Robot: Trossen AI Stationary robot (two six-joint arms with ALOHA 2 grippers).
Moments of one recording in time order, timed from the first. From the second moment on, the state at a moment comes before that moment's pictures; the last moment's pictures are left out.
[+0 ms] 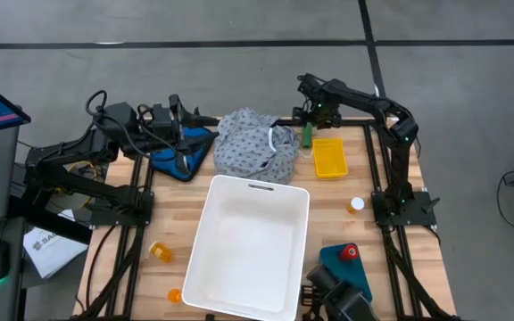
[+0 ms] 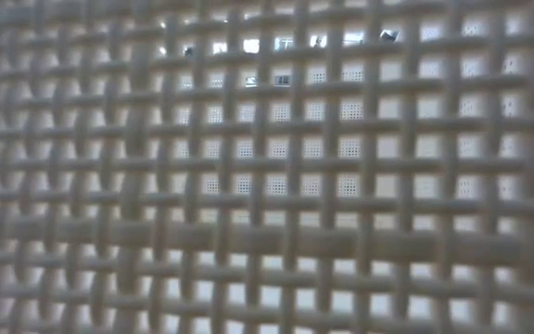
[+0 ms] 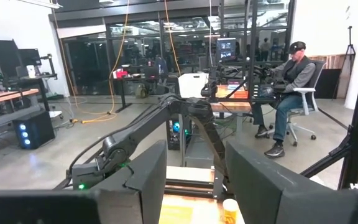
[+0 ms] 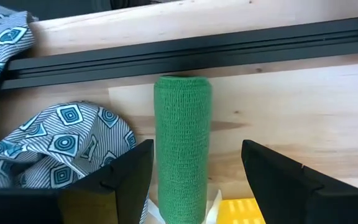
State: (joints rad) left arm 0.07 1.02 1.29 -0.18 -0.15 0.07; right arm -0.87 2.02 1.55 -0.94 -0.01 0.80
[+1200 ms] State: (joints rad) left arm 0.07 1.02 1.29 -0.18 -0.15 0.06; right arm -0.79 2.01 1.64 -0.90 -0.02 0.81
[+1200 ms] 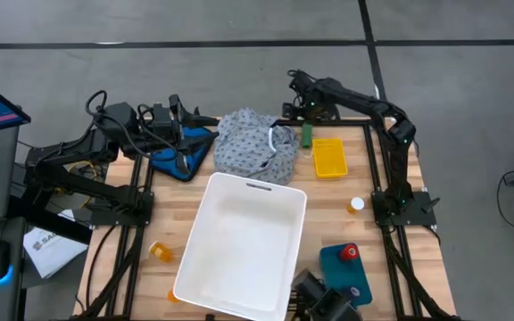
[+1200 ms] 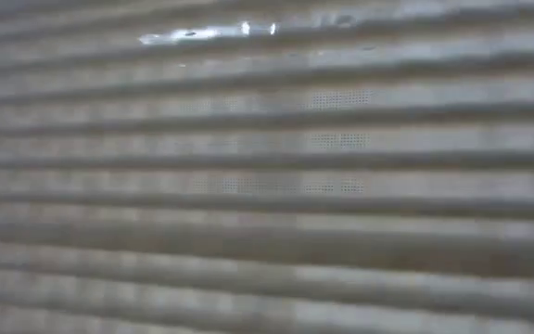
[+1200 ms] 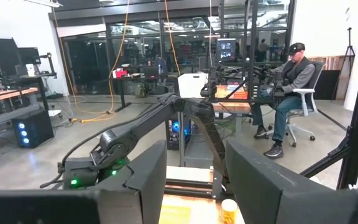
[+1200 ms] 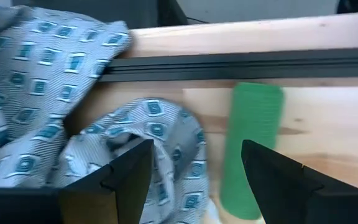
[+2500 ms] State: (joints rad) left arm 0.07 1.02 1.29 -0.18 -0.15 0.04; right arm -0.71 2.01 1.47 -0.80 0.26 0.98
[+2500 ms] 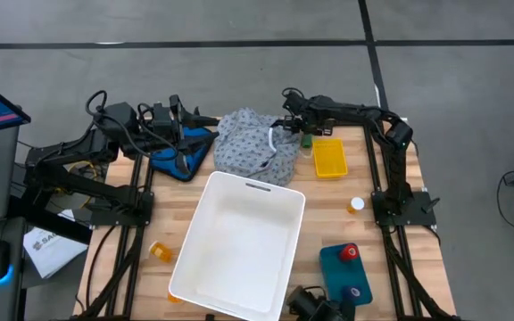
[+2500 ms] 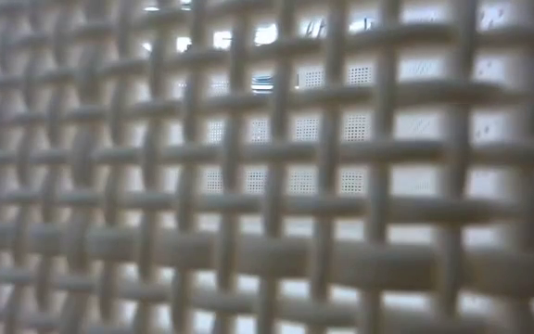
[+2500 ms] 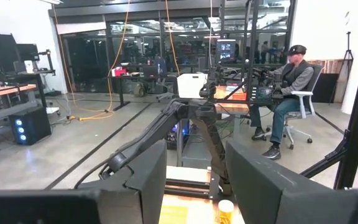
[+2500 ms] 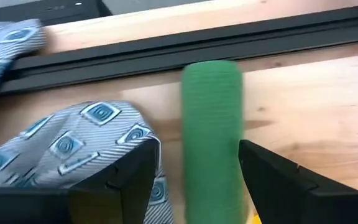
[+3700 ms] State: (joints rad) left arm 0.07 1.02 1.29 -0.18 -0.12 0.04; right arm -0.72 2.02 1.45 -0.82 0.24 1.00
